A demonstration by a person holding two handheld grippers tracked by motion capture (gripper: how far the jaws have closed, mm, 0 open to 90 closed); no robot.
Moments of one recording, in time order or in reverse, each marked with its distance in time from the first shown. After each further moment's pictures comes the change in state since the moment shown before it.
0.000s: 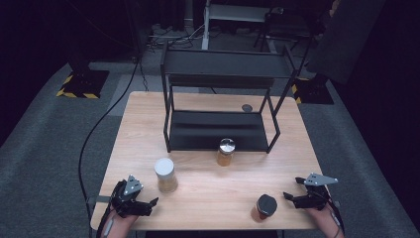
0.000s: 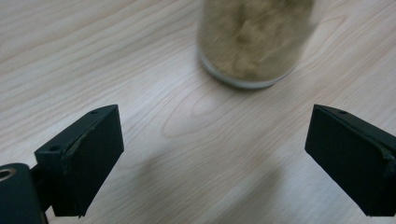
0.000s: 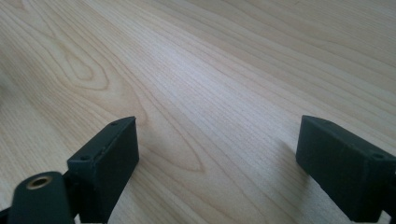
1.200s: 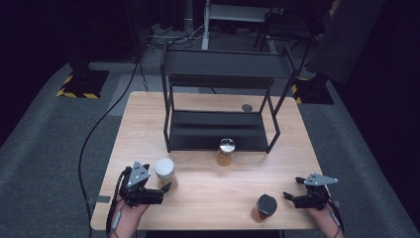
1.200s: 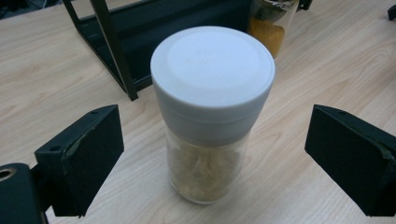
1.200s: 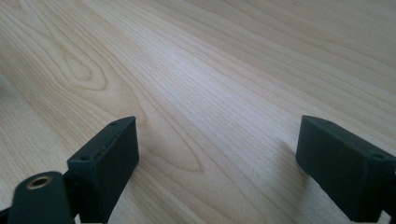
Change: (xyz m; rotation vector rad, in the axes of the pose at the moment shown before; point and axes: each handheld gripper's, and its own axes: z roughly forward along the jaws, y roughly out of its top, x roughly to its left) left arm -0.025 0.037 -0.028 -0.209 0.009 0.021; right arm 0.001 0.000 0.000 0.001 -0.007 0.001
